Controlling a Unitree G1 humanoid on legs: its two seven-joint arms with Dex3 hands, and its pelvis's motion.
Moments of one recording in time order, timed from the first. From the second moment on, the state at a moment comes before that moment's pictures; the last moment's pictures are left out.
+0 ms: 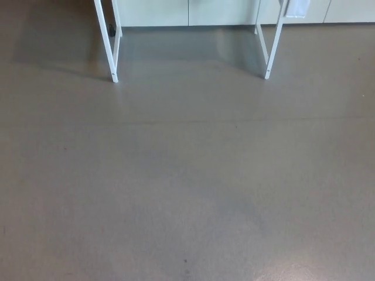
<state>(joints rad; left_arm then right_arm) 0.45 0.48 0.27 0.97 -0.06 0.01 -0.30 0.47 -0.80 0.02 0.77 -0.19 -0.04 0.17</state>
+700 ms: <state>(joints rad) 0.46 0.47 0.37 0.87 -0.17 0.08 -0.40 0.47 -0.83 0.02 0.80 -0.19 -0.13 0.22</state>
